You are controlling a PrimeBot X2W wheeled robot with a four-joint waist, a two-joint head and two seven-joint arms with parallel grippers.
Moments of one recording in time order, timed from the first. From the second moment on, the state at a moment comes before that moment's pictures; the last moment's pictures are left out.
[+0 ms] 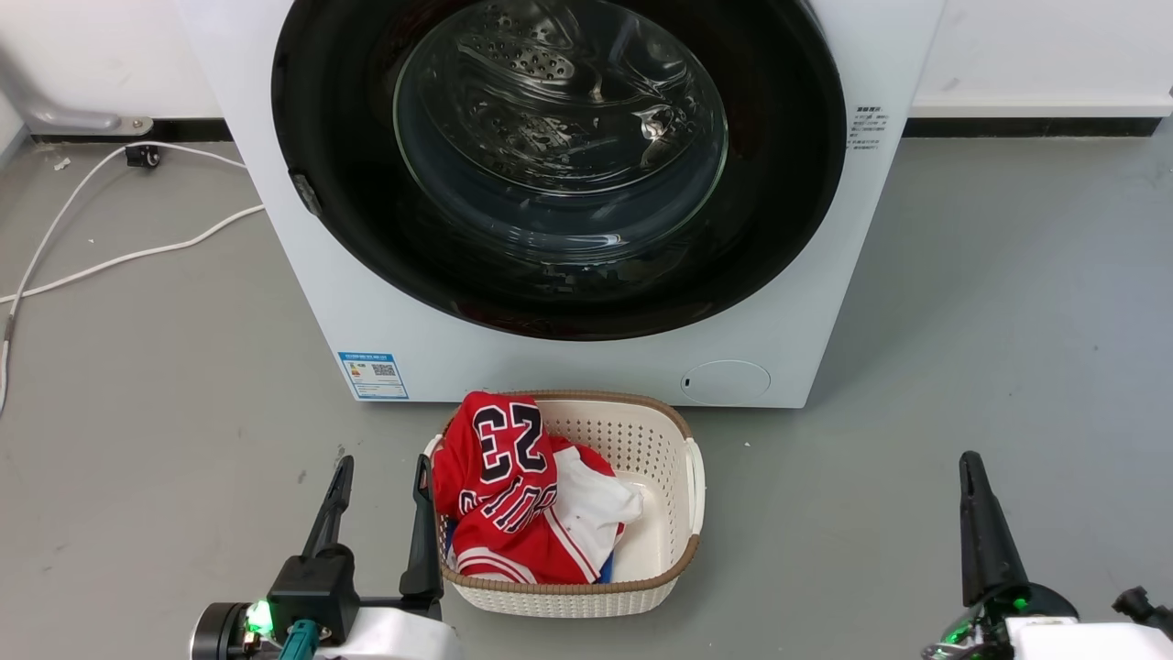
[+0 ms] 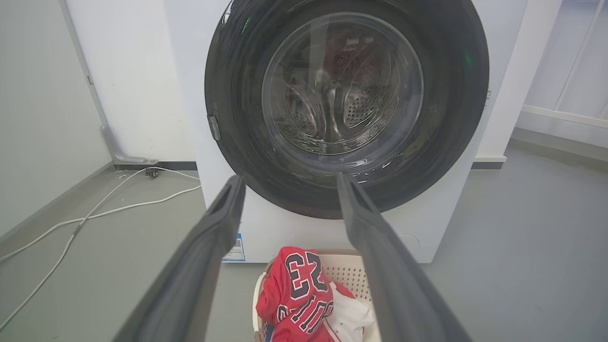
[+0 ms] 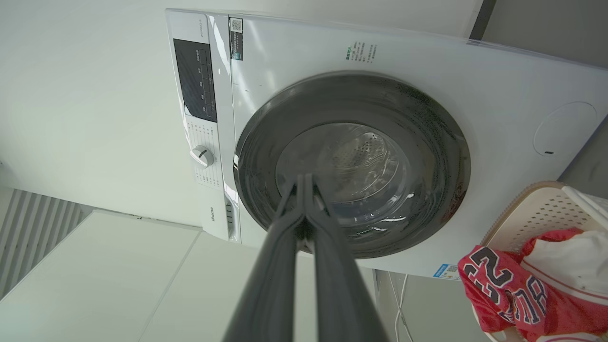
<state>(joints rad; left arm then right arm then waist) 0.04 0.05 -0.13 0.07 -0.09 0.09 -0.26 0.13 -0.07 0.12 -0.09 1.50 0.13 -0.22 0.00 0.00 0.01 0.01</state>
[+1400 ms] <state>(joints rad) 0.01 0.05 -0.13 0.05 -0.07 0.10 -0.26 0.04 -0.06 -0.12 -0.06 1.69 0.13 0.05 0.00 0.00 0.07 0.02</state>
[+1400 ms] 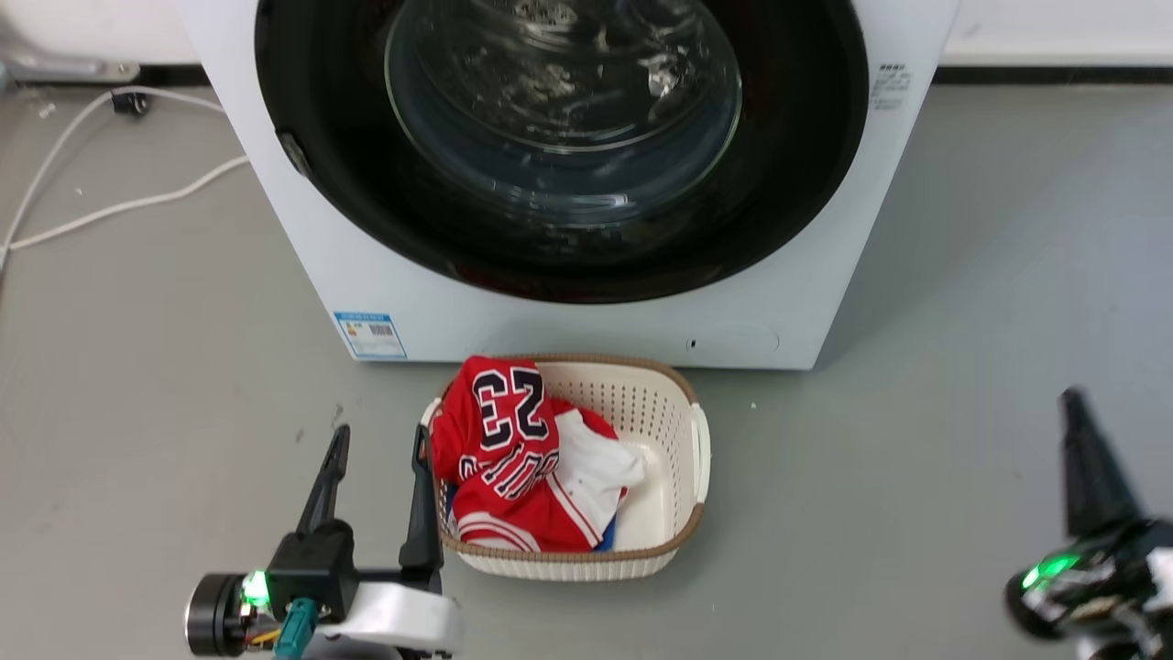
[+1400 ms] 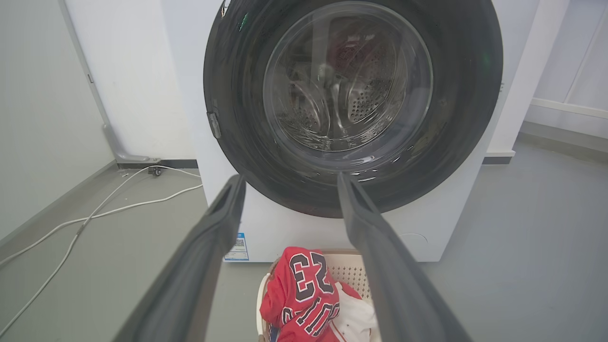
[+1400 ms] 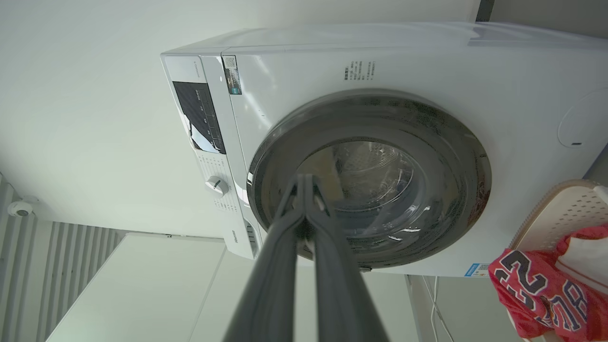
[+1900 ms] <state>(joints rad) -0.17 0.05 -0.13 -0.01 -0.05 0.08 -0.26 -0.45 -0.25 -0.28 0.18 1.73 0.13 0.21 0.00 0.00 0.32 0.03</state>
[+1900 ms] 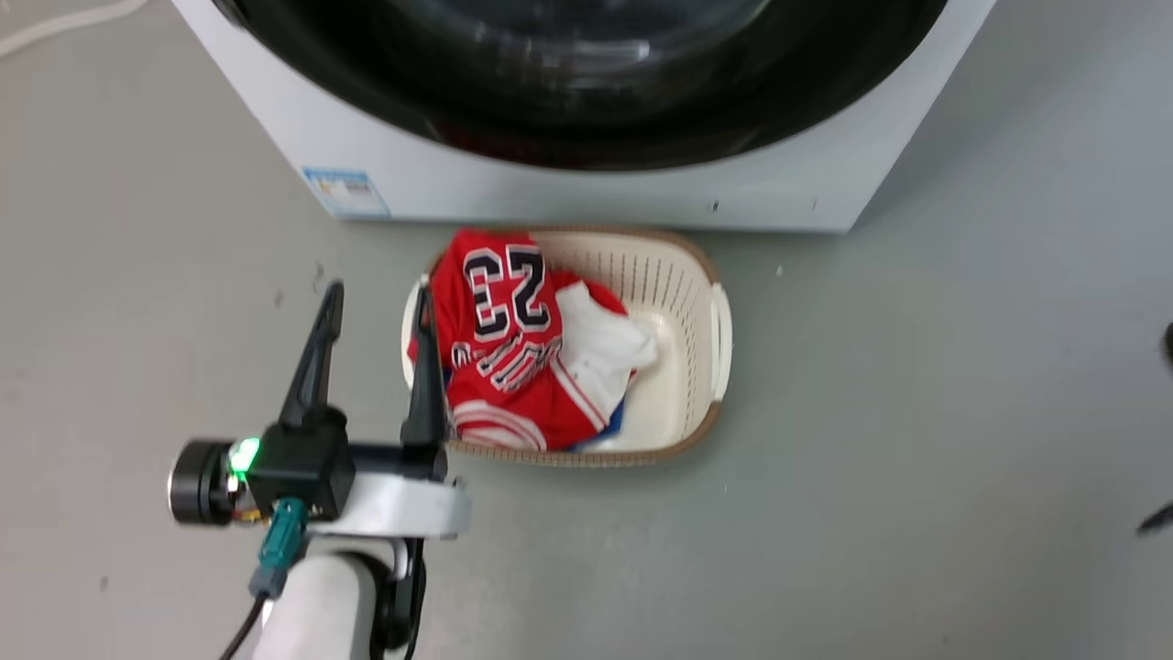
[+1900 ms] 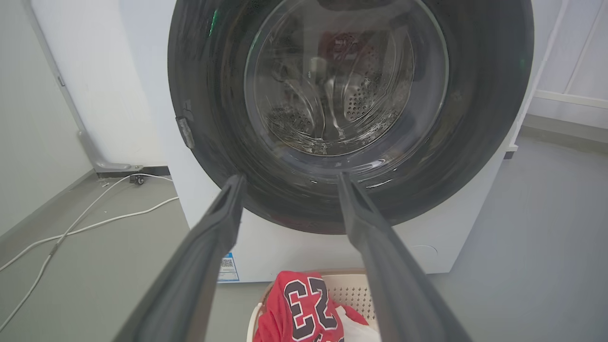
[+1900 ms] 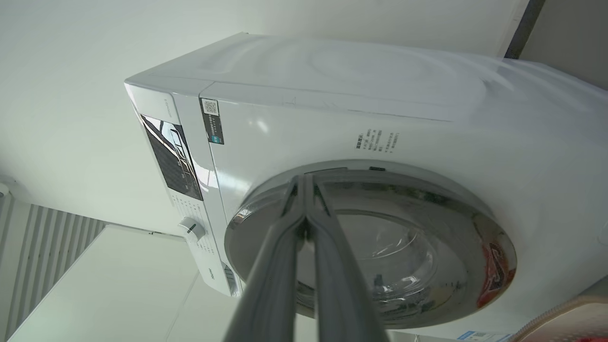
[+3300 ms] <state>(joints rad) -0.38 0.05 -0.17 -0.03 -0.07 0.10 -0.26 -1.21 -0.48 0.08 0.46 1.57 0.13 0.57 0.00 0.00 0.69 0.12</state>
